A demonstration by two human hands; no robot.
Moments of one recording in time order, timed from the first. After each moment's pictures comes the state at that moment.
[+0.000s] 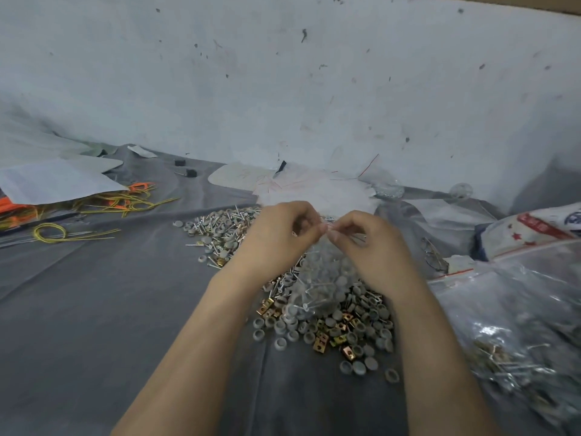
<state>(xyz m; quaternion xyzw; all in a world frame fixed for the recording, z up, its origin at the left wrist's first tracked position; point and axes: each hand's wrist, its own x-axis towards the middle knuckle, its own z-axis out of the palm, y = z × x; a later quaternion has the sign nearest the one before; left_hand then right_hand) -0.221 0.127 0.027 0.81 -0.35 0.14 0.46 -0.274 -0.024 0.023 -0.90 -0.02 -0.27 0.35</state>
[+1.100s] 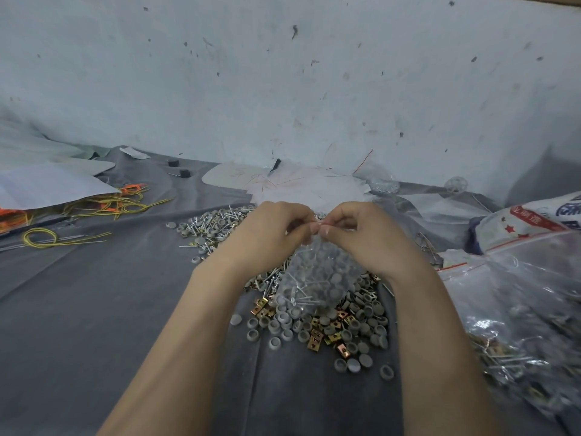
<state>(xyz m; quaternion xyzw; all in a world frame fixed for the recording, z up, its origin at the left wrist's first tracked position) -0.220 0.132 0.039 0.85 -0.39 0.10 0.35 -0.274 -0.026 0.044 -0.90 0.00 -0.17 0.39</state>
